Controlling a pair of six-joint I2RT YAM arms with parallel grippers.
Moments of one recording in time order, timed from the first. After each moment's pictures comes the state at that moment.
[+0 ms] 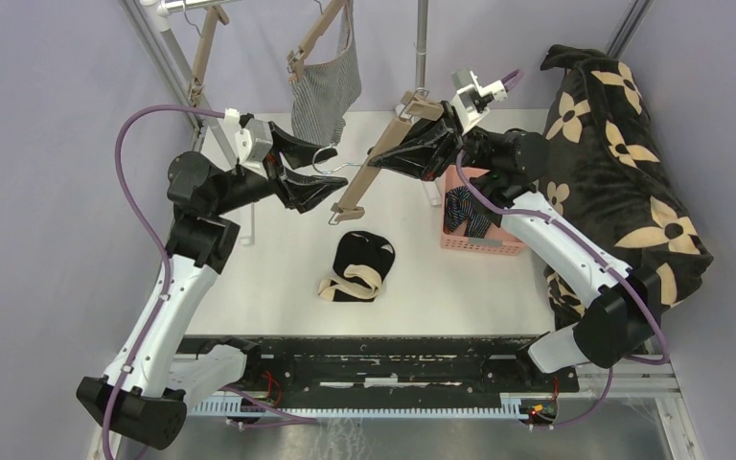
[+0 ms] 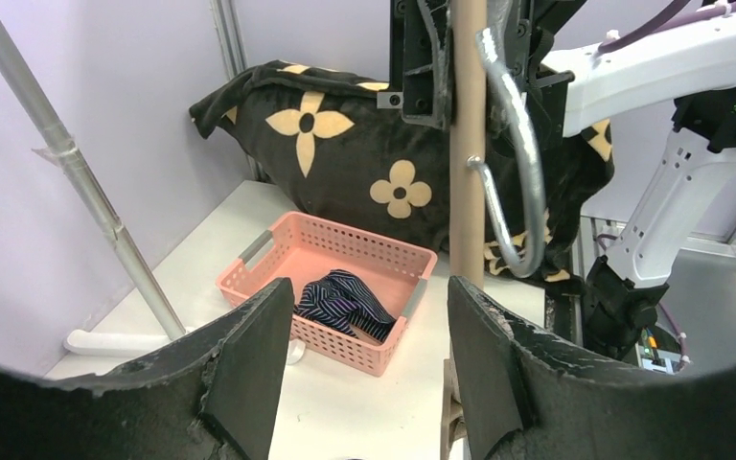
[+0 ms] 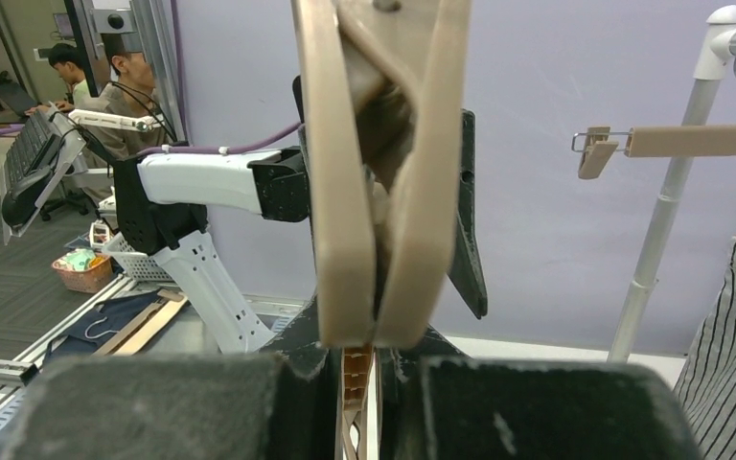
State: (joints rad) left arm -0.30 1.01 1.11 0.21 0.92 -0.20; right arm 0.54 1.45 1.31 1.00 -1.02 0.77
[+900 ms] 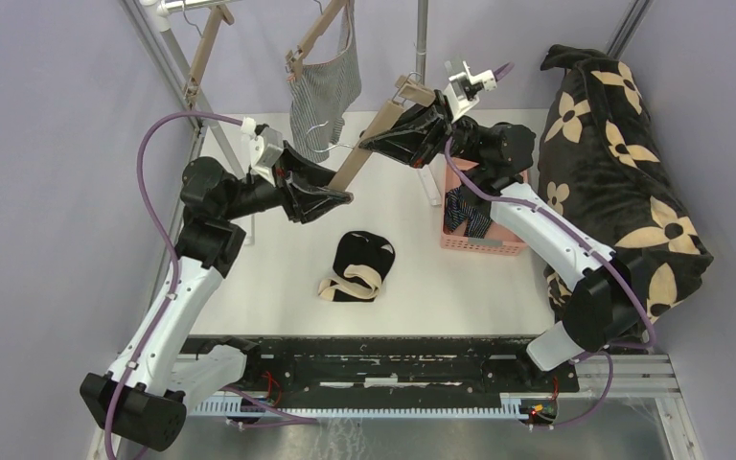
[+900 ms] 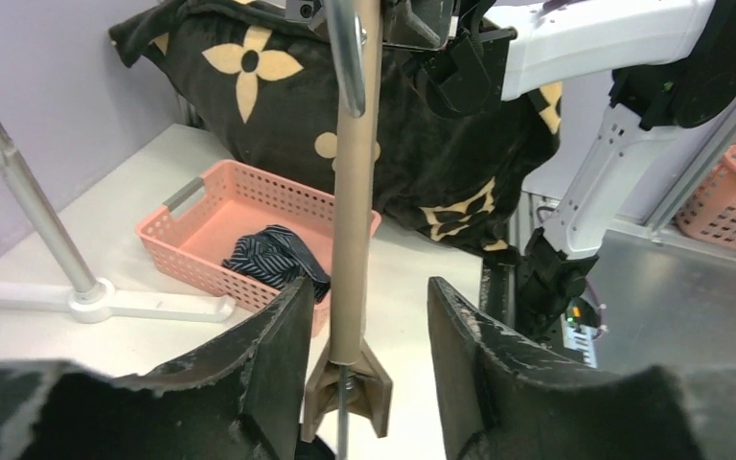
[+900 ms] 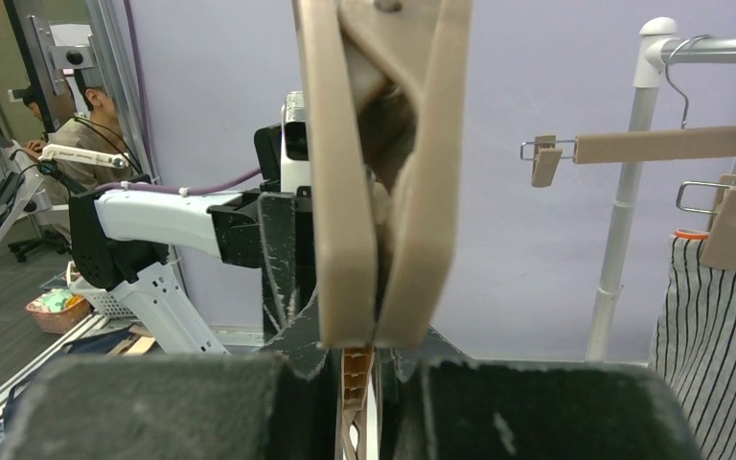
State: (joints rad) left arm -0.30 1.00 1.03 0.18 0.99 -0.27; right arm 0.54 1.55 1.36 1.03 -0.94 0.78
